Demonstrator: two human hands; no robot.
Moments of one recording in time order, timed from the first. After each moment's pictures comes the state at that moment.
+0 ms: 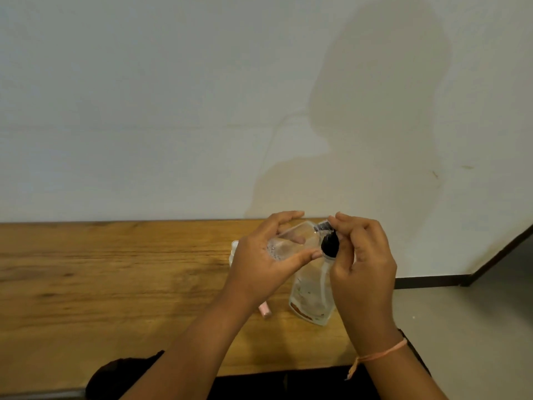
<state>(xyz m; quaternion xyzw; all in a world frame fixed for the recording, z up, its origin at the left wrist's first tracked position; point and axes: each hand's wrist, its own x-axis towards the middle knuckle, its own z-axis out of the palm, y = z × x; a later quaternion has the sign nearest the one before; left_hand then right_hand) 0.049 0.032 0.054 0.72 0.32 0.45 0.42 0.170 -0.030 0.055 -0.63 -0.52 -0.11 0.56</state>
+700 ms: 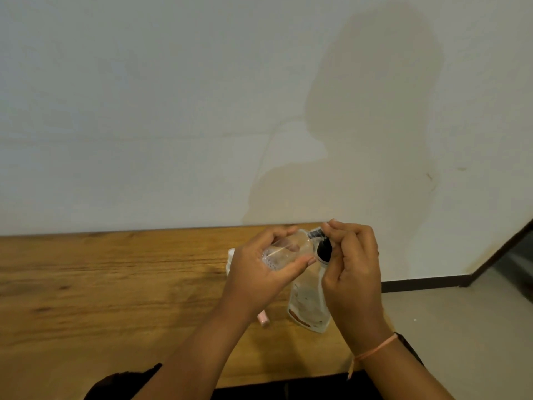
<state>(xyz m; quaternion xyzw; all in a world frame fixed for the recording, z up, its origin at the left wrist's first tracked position) 0.049 0.034 0.047 0.71 0.33 0.46 0.42 0.173 -0.021 0.039 -0.62 -0.55 -0.14 0.54</state>
